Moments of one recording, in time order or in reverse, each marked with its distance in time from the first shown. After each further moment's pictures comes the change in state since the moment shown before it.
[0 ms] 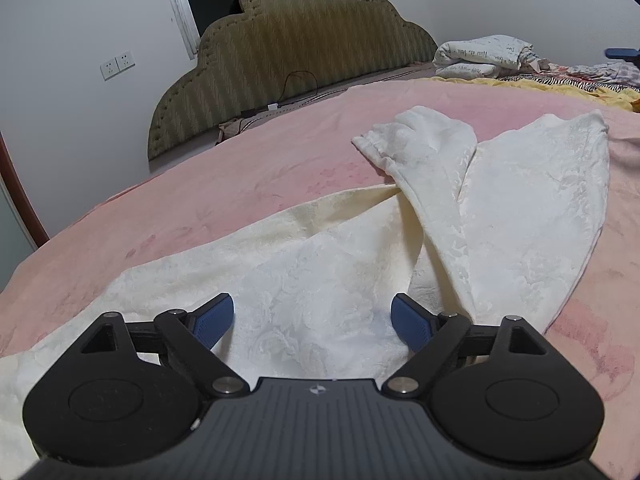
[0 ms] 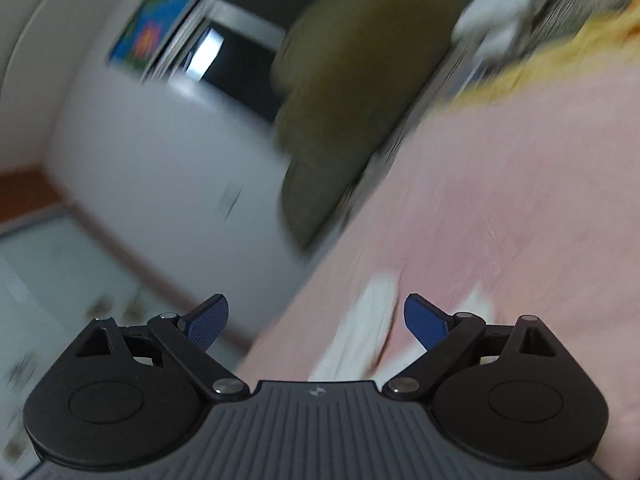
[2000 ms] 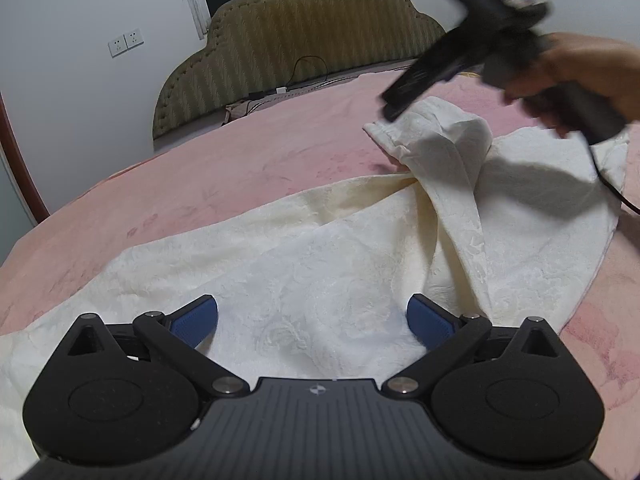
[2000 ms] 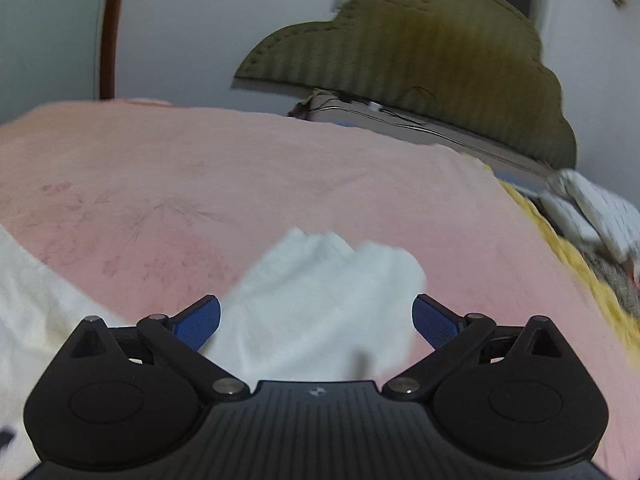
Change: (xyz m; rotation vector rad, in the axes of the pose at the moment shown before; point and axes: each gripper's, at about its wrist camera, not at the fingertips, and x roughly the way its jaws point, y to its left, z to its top) left arm 0.007 0.010 0.000 -0.058 0.046 -0.004; right arm 0.267 0.172 -0.201 -1.139 0.424 -0.304
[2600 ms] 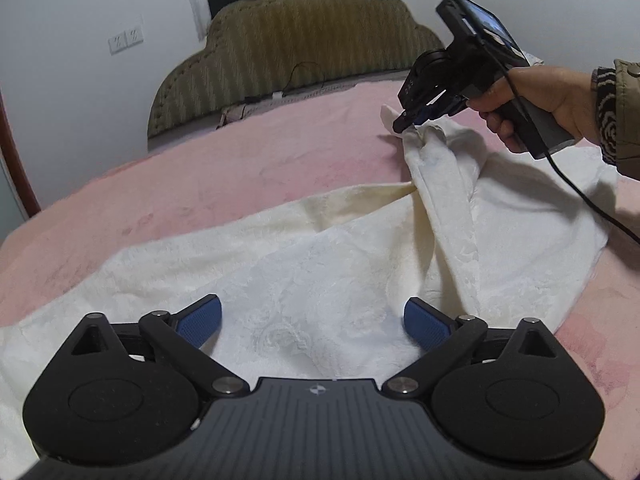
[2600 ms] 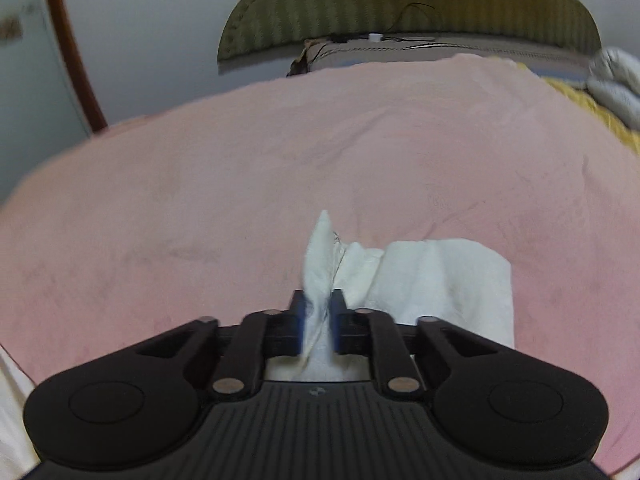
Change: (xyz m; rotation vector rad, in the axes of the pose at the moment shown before) left arm -0.010 0.005 -0.002 -0.018 -0.046 -0.036; right arm 0.063 -0.072 -0.001 0.459 0.082 0.204
